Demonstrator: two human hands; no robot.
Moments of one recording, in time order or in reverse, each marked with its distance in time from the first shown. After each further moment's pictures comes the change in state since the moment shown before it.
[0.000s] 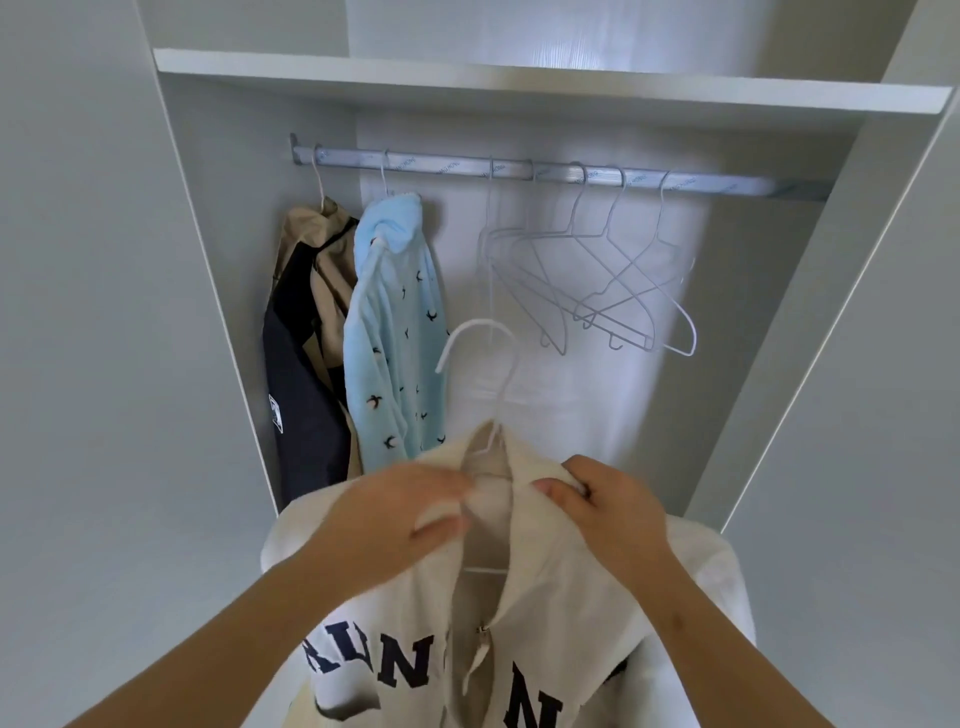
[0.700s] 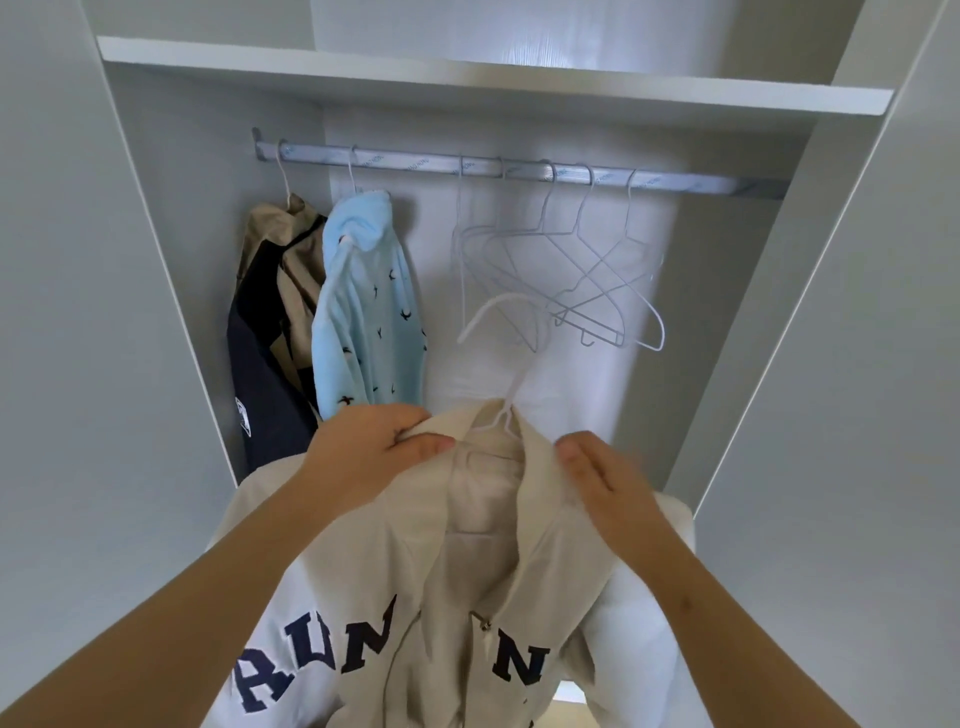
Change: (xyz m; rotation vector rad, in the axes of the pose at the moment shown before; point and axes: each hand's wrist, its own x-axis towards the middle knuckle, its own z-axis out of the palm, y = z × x) left_hand 0.051 -0.010 -0.006 -0.126 0.129 -0.206; right_hand 0.004 0.019 -0.024 0.296 0.064 -0.103
